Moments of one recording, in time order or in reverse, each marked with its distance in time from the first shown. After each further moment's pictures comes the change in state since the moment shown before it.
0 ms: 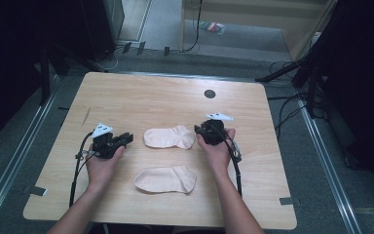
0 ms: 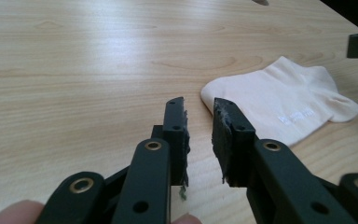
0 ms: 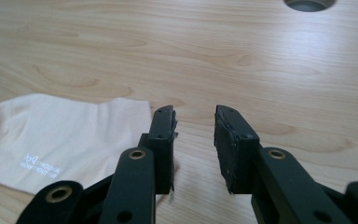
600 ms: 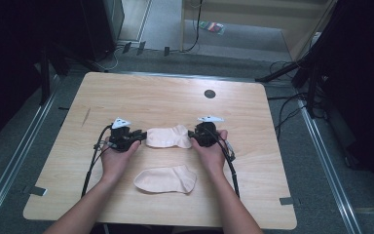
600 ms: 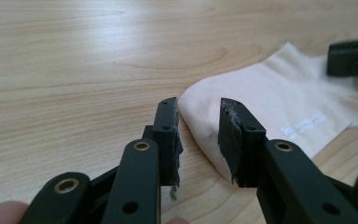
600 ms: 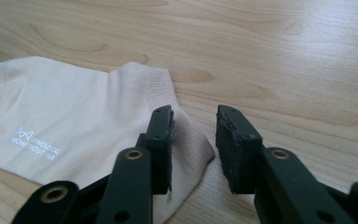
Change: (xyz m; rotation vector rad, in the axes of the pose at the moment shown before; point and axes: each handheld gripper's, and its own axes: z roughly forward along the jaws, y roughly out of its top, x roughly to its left) left arm -0.020 0.011 0.042 0.097 0.000 0.048; right arm 0.011 -0.012 0.028 0.086 0.042 -0.055
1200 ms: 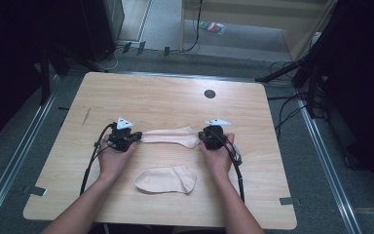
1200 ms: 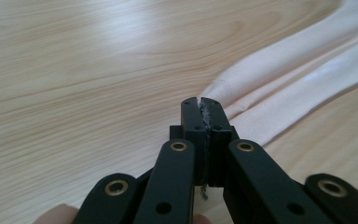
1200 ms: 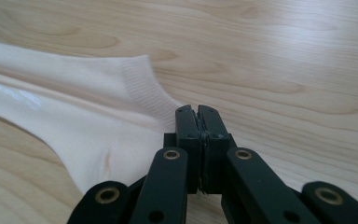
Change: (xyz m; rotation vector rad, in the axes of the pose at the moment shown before) left arm -0.001 0.001 -0.001 0.073 0.019 0.120; right arm -0.012 -0.011 -0.017 0.004 -0.057 -0.002
